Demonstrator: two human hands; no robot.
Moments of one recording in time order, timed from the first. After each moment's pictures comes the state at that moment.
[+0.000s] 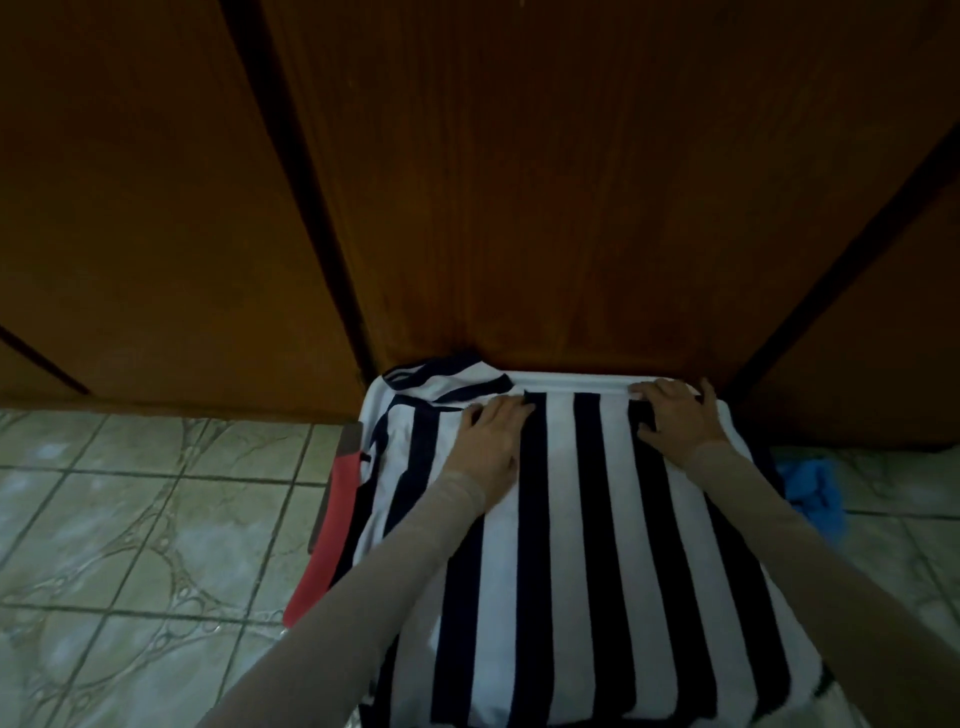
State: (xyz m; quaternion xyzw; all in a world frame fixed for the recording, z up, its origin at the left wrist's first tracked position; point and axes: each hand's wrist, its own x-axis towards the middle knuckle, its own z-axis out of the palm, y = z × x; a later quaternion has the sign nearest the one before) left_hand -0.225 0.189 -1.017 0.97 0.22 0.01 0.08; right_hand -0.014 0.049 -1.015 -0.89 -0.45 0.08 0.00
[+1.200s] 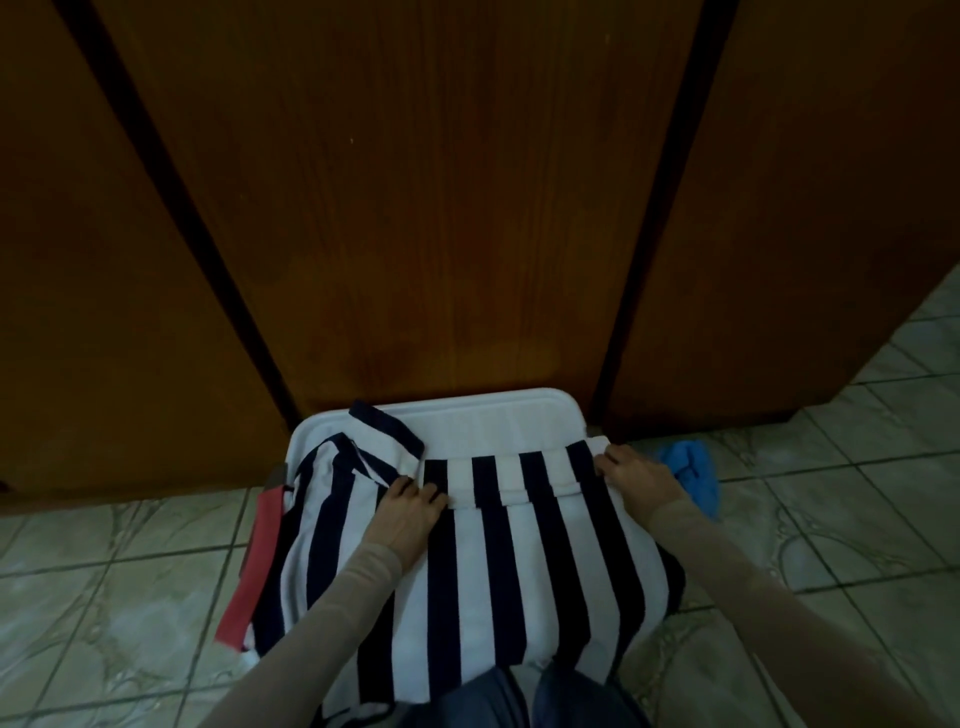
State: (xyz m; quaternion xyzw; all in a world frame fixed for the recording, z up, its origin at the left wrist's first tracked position) left_hand -0.262 0.132 -1.022 0.99 0.09 0.01 -0.09; right_hand -0.048 -0.087 -0.989 -0.87 -0.48 0.05 -0.07
